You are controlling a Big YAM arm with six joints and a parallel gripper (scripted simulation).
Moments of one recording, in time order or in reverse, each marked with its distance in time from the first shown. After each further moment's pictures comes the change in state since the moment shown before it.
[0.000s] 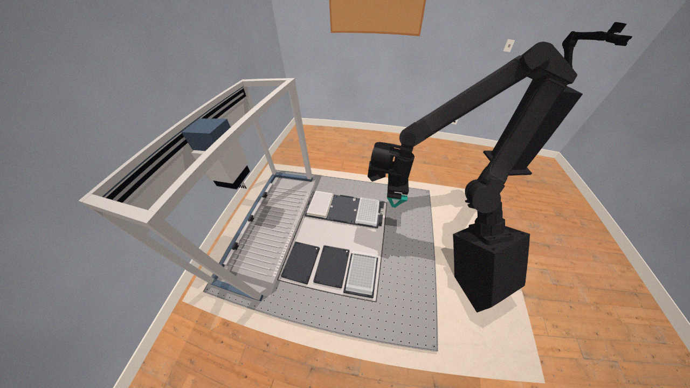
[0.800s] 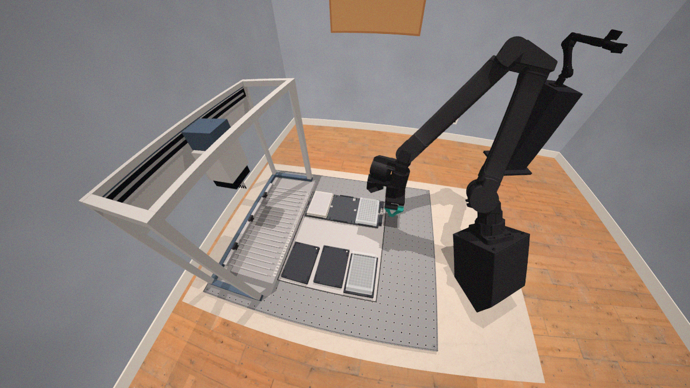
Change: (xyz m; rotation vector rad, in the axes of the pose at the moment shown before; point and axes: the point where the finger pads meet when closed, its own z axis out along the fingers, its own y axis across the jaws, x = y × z) arm 0.002 0.000 0.059 -0.001 0.012 0.033
